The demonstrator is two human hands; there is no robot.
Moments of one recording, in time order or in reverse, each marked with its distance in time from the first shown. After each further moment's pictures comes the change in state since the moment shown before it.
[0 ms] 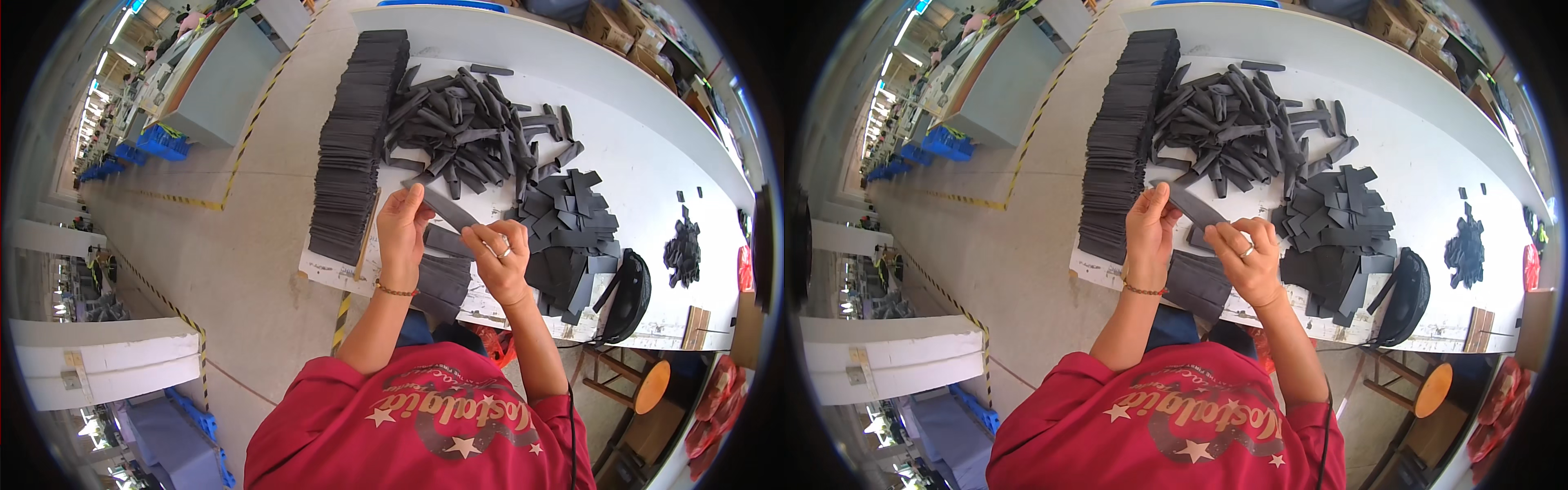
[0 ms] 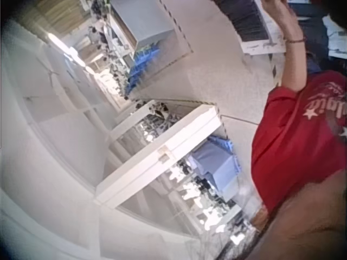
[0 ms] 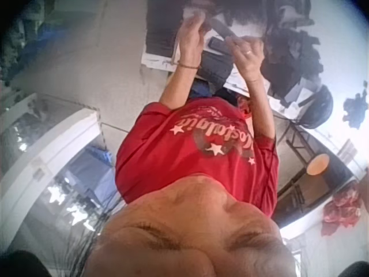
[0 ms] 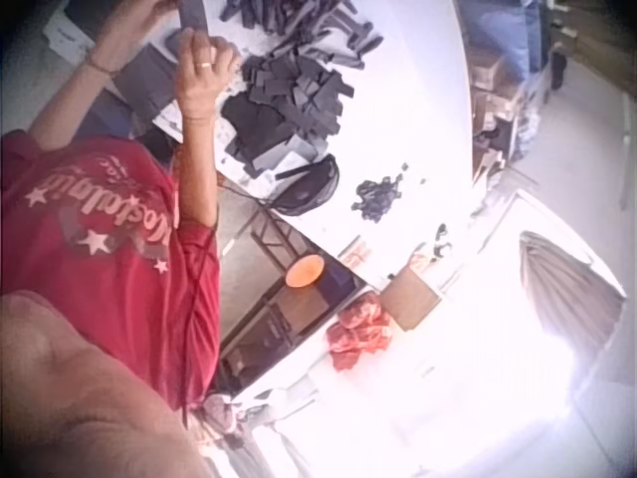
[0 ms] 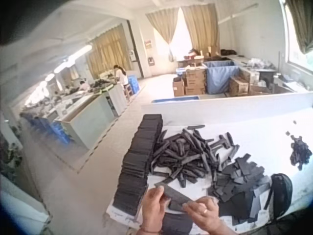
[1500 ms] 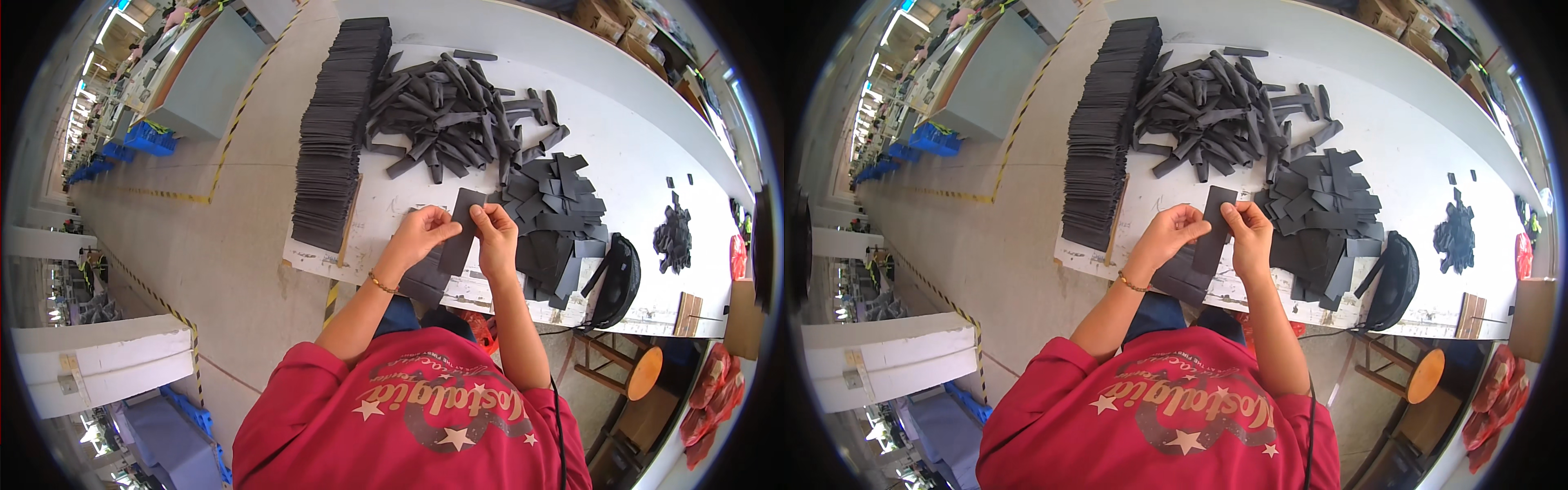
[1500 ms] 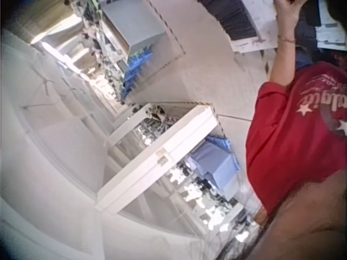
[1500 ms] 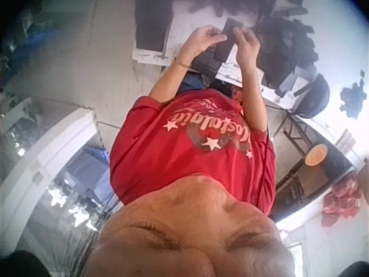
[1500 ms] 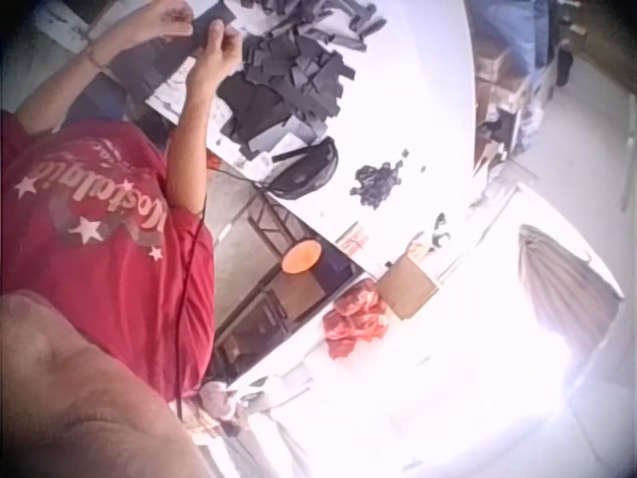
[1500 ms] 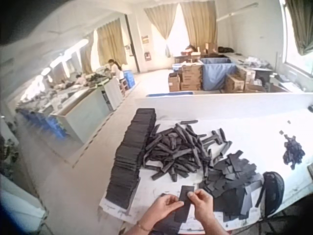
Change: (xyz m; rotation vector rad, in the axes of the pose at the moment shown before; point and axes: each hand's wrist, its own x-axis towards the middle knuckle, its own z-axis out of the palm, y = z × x) left_hand -0.022 -0.041 -0.013 0.710 -0.483 -0.192; right_hand -0.067 0.021 0.020 1.183 0.150 1.419
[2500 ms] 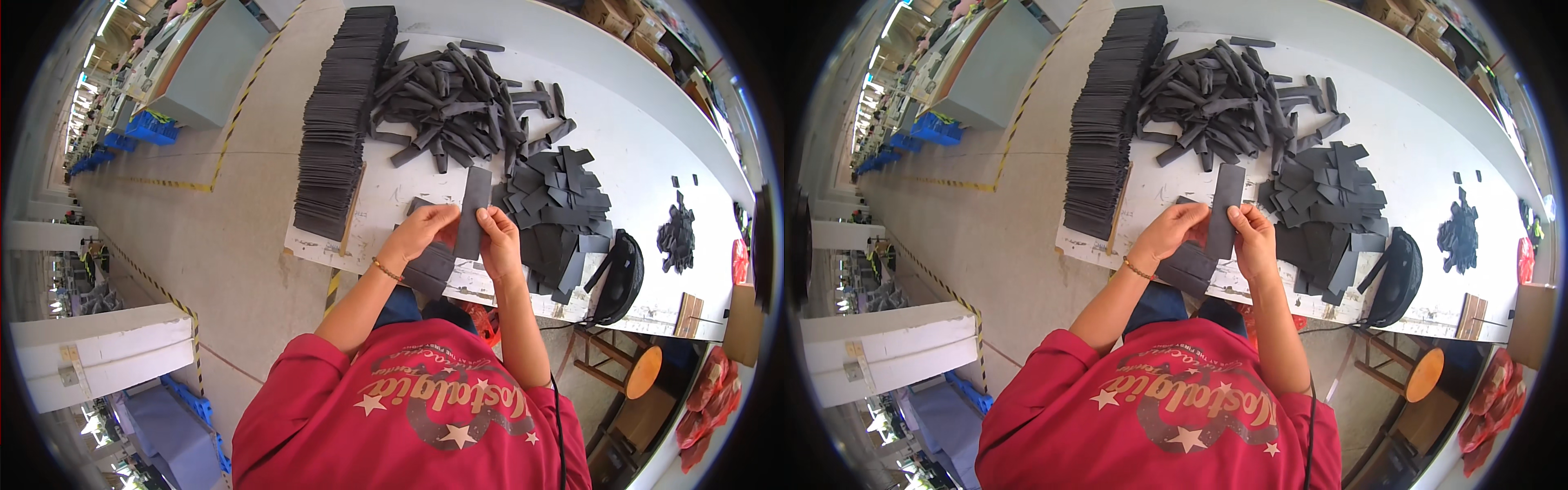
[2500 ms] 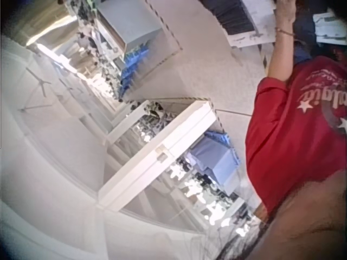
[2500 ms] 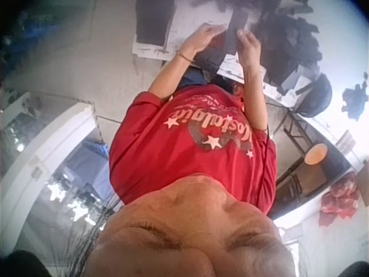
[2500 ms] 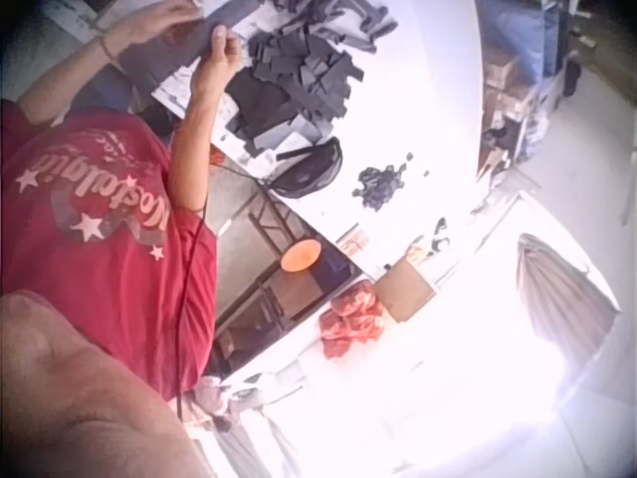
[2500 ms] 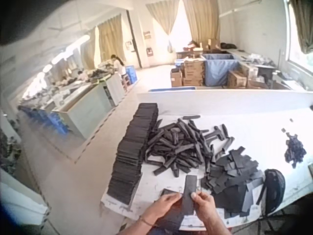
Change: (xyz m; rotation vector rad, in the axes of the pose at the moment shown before) left_hand 0.001 -0.019 -0.004 -0.326 -0.215 -0.173; right_hand -0.012 0.009 -0.012 0.274 -0.061 0.201
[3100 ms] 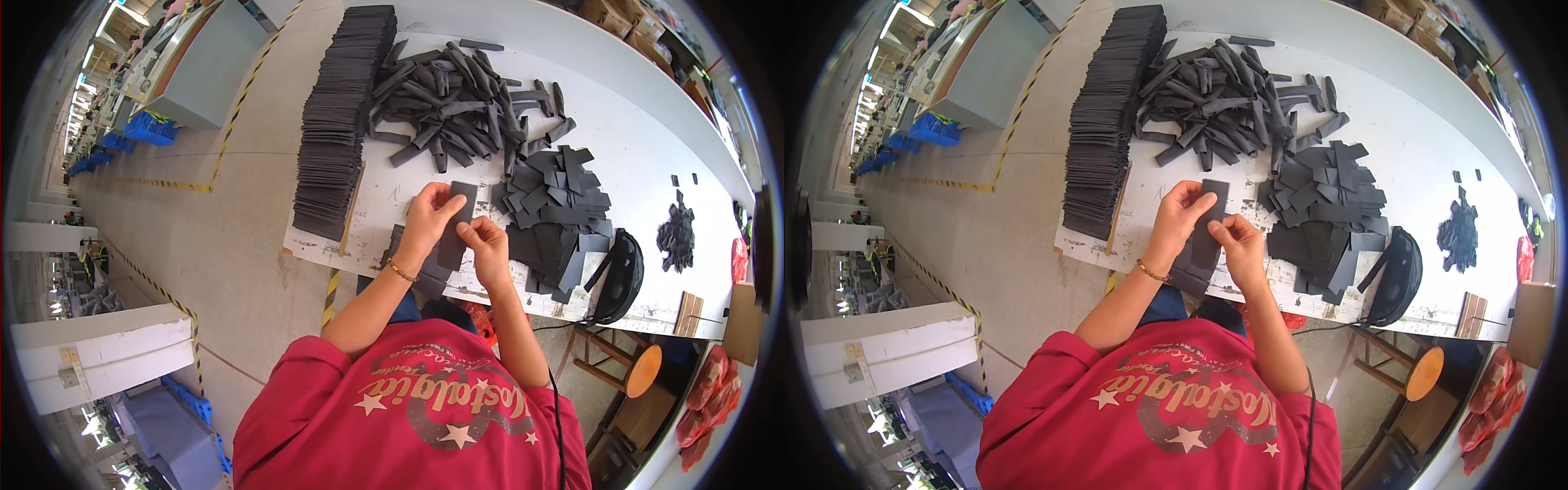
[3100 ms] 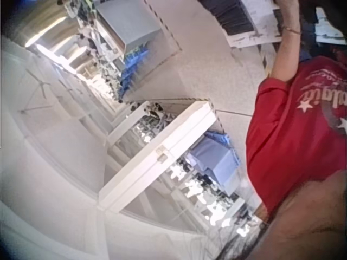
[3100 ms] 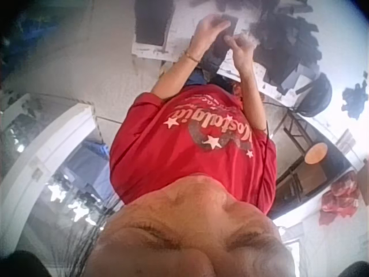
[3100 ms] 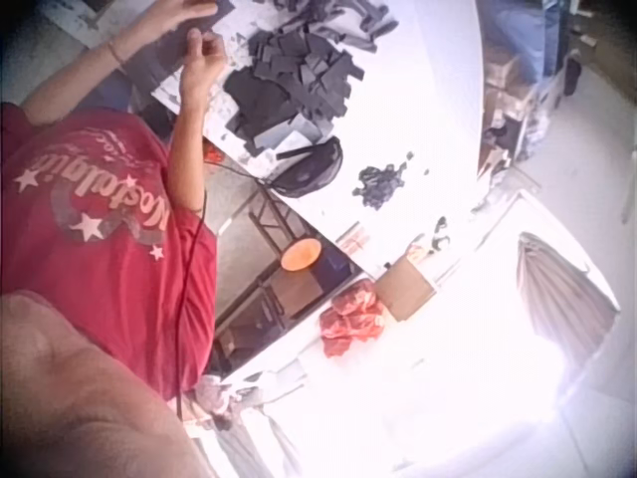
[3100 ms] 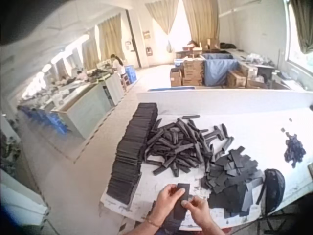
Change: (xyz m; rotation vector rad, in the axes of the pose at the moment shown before) left_hand 0.018 -0.002 0.018 0.218 0.424 0.389; right_hand -0.010 0.020 -0.004 -0.435 -0.008 -0.118
